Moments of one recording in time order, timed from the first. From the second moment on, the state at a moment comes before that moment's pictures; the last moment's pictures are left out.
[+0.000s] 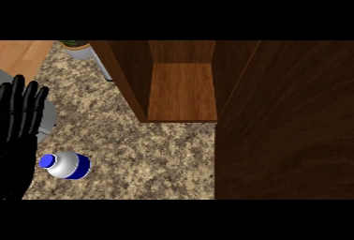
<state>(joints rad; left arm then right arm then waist) 0.01 0.11 0.04 -2.10 0.01 -0.03 -0.01 0.02 -0.09 0.03 -2.10 0.04 0.00 -0.02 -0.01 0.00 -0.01</state>
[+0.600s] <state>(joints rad) 0.13 0.27 0.30 -2.02 0.51 -0.30 0.05 0.22 -0.11 0.11 -2.27 -0.14 0.15 0.06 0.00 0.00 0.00</state>
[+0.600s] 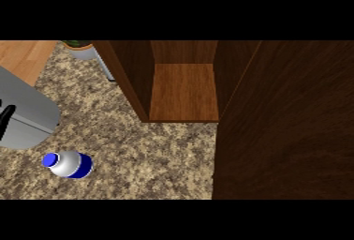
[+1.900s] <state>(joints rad) 0.20 0.31 0.44 -1.66 0.45 -0.53 0.03 0.72 -0.14 0.30 -2.49 -0.09 0.27 -0.09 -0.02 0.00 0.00</state>
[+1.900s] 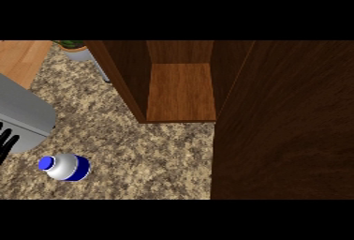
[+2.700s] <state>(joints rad) -0.02 0.30 0.38 -0.99 0.18 -0.60 -0.33 0.89 -0.18 0.35 -2.50 -0.05 0.29 -0.24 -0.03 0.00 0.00</state>
